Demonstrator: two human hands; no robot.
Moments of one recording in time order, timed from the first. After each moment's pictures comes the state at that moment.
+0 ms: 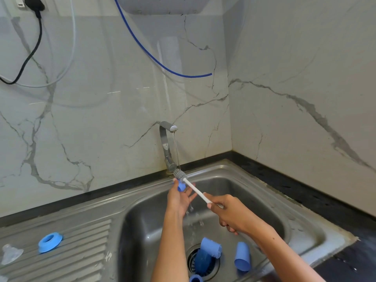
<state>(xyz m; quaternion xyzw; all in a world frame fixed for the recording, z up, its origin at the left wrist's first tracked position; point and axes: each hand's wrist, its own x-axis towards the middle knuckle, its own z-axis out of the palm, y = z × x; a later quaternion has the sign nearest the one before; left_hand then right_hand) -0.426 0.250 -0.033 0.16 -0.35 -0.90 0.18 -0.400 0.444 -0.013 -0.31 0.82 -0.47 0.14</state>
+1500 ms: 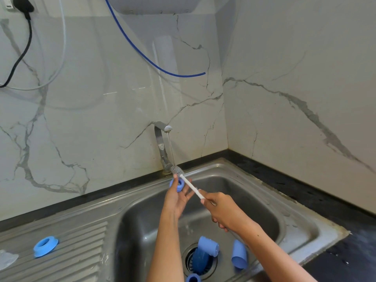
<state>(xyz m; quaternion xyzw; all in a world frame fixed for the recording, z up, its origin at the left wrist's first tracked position) -0.423 0.253 -0.033 0.13 -0.39 -0.90 0.17 -0.397 0.432 -0.015 -0.28 0.83 -0.47 0.11</state>
